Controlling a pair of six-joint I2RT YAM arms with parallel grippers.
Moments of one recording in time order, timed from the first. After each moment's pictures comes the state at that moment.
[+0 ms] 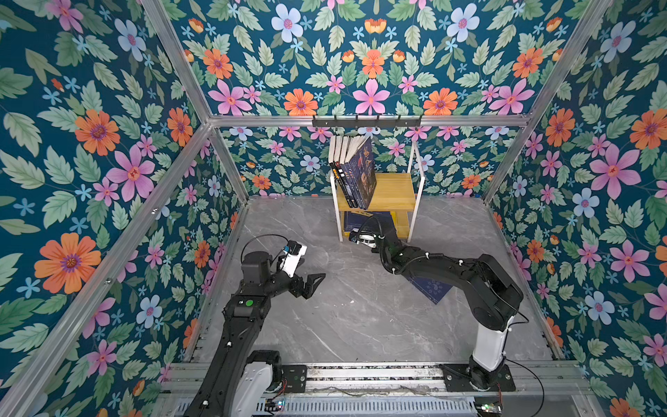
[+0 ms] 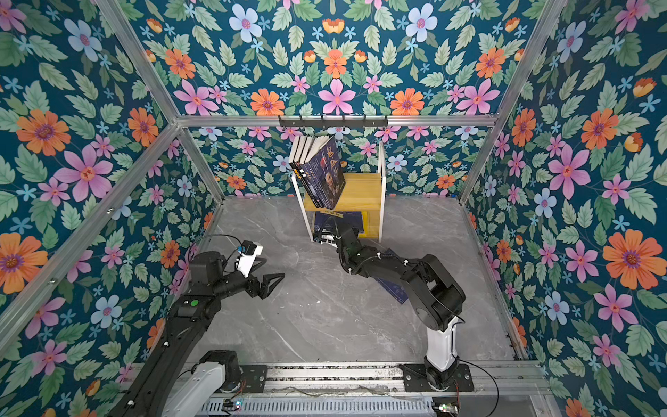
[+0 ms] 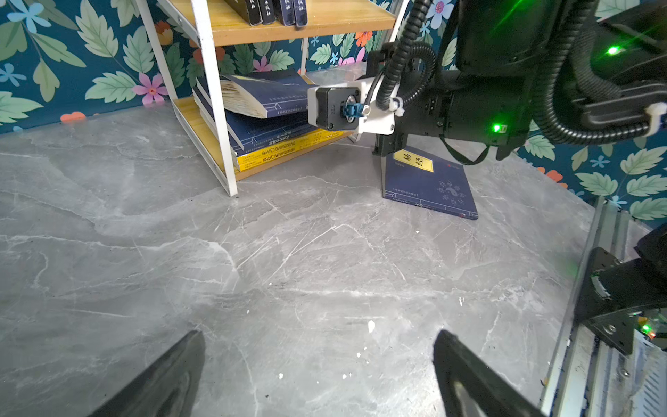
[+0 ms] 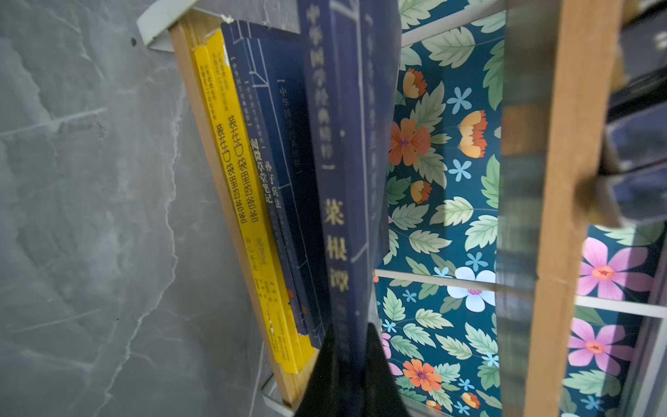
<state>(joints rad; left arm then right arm) -0.10 0.80 0.61 -0.36 0.69 0.16 0.70 1.89 1.22 0.17 0.50 -1.09</state>
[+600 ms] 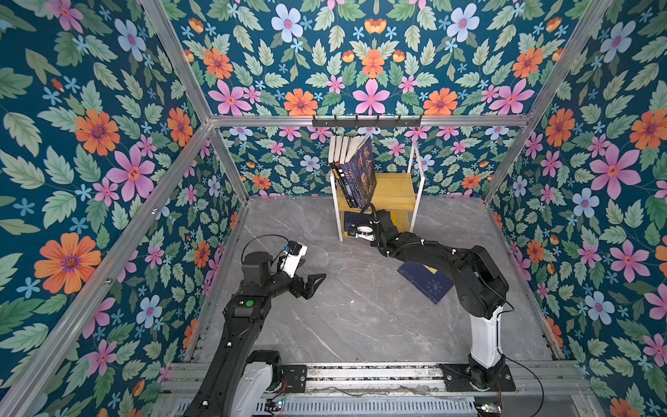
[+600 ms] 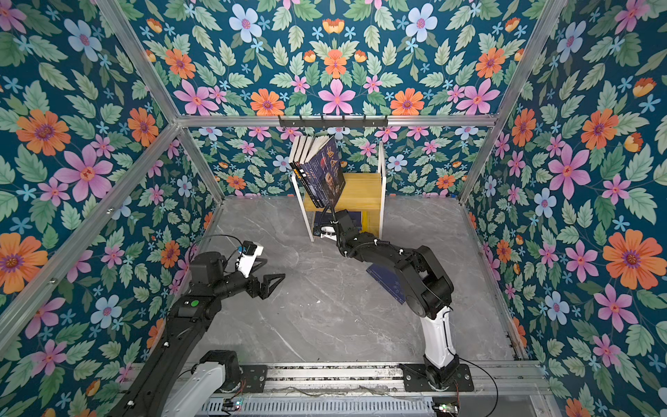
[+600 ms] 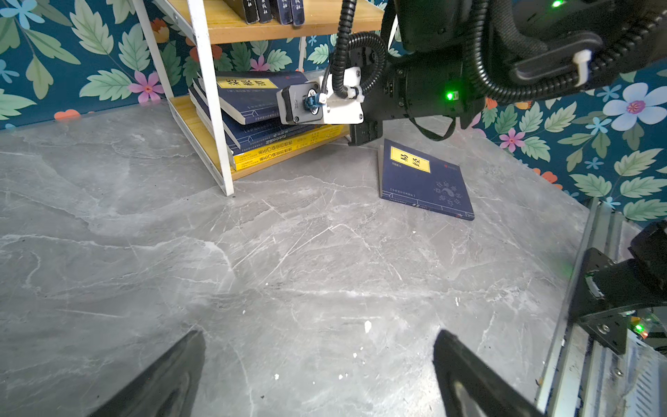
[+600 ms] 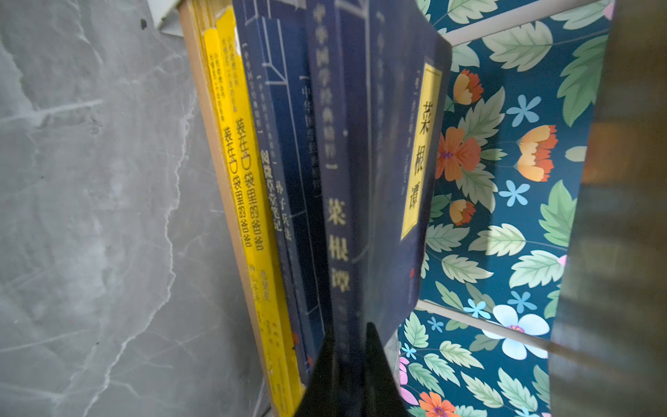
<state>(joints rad) -0.11 0.80 0.60 -0.35 0.69 0.16 0.63 2.02 1.45 -0.06 0.40 -1.10</state>
